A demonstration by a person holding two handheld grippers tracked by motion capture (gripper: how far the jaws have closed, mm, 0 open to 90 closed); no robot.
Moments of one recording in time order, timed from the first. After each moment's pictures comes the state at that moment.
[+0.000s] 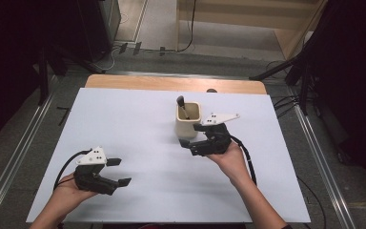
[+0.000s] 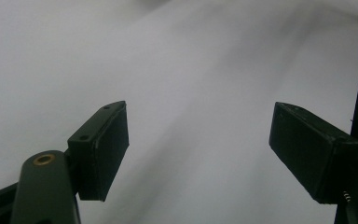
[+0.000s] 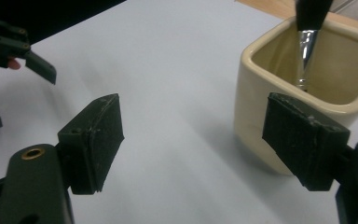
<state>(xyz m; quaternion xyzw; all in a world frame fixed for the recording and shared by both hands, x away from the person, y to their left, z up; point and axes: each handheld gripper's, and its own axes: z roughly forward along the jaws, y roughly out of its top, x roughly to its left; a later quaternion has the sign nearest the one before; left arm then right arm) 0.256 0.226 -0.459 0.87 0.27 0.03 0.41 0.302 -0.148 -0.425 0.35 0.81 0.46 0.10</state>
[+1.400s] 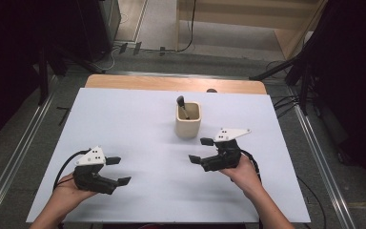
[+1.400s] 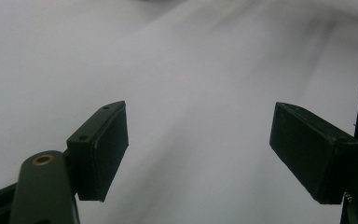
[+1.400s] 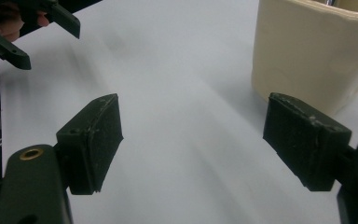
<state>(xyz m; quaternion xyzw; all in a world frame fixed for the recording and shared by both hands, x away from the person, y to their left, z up) 0.256 0.227 -0.458 0.87 0.27 0.04 0.42 0.277 -0.179 -0.456 0.33 0.81 0.48 0.06</state>
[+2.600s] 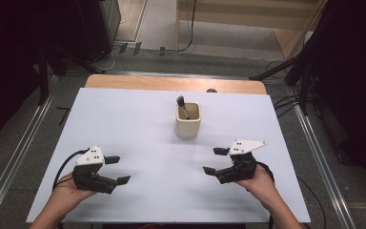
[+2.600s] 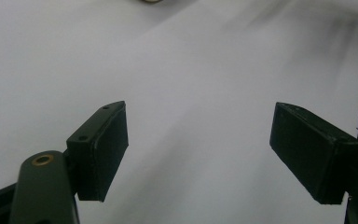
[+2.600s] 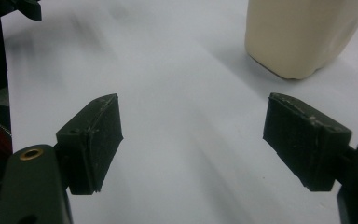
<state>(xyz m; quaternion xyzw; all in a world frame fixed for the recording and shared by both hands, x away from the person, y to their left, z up) 0.256 0.229 -0.458 0.86 0.27 0.05 0.43 0.248 -0.216 -0.466 0.32 0.82 0.46 0.07</state>
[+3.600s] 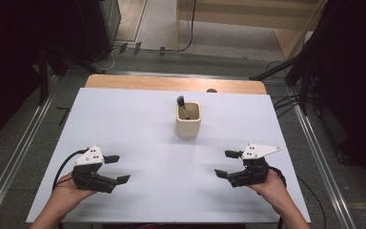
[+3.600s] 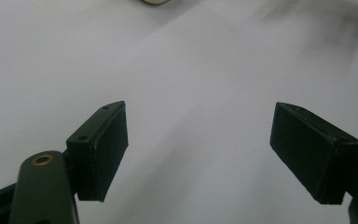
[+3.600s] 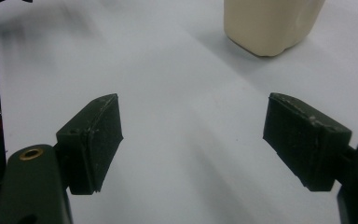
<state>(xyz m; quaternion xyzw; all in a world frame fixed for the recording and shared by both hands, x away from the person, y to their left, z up) 0.257 0.229 -0.458 0.86 0.27 0.06 0.43 0.236 -0.246 -0.473 0.33 0.82 0.46 0.09</state>
